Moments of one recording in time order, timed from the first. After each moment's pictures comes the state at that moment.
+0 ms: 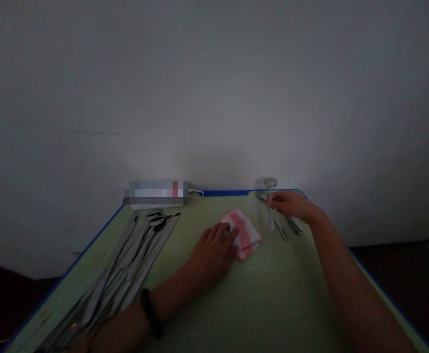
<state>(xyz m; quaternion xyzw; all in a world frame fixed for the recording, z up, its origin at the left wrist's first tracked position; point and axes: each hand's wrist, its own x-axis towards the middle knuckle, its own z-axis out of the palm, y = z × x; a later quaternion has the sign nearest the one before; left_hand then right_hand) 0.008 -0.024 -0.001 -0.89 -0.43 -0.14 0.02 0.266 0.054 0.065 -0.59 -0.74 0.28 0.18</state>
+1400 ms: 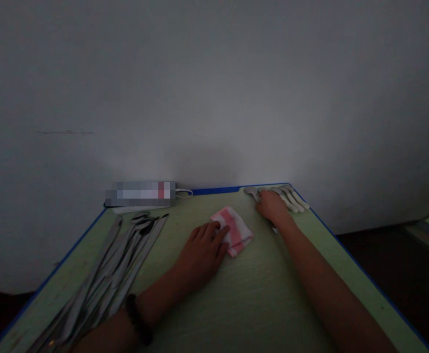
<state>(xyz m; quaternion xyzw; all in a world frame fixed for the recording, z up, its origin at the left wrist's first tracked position) 0.008 -0.020 -0.005 -0.90 -0.42 -0.15 0.02 0.244 0.061 0.027 -0.75 -0.66 0.04 0.06</state>
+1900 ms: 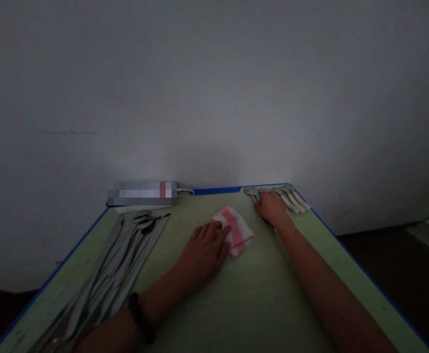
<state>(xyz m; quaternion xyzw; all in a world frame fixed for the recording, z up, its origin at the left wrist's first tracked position) 0.008 -0.021 -0.003 -0.90 -0.42 -0.15 0.01 0.239 0.061 0.021 -0.76 -0.65 0.02 0.06</state>
